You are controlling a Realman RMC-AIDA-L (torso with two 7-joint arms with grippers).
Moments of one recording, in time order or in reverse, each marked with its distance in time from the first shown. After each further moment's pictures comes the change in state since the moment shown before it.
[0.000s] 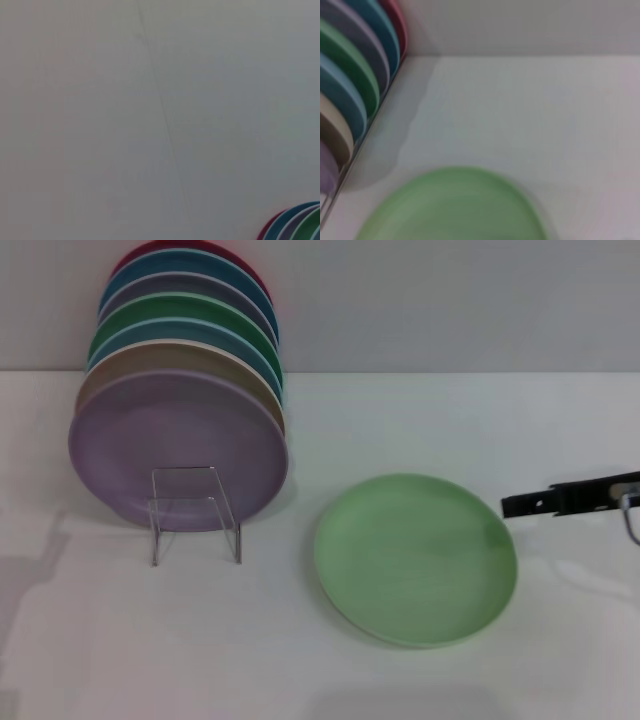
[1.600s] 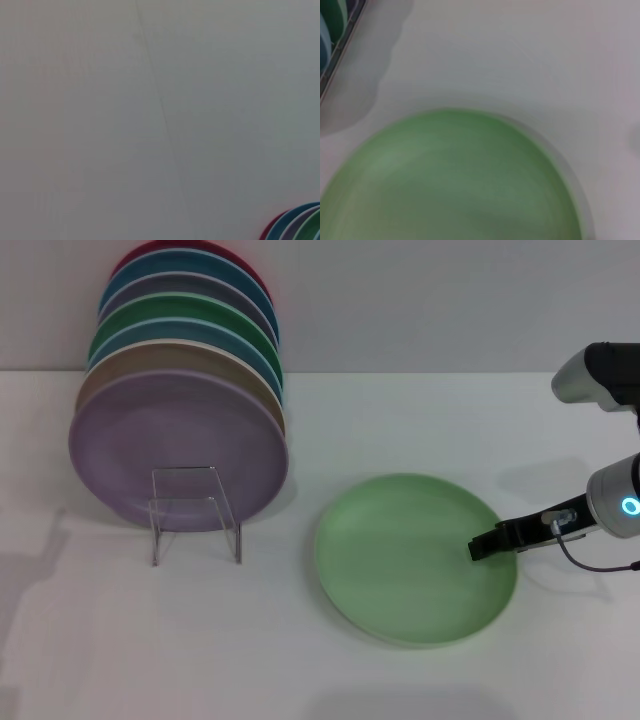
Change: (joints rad) left arm -0.006 0.004 -0.002 0.000 0.000 -0.001 0.004; right arm 0.245 -0.006 -0.004 -0.458 -0.071 -0.089 -0.044
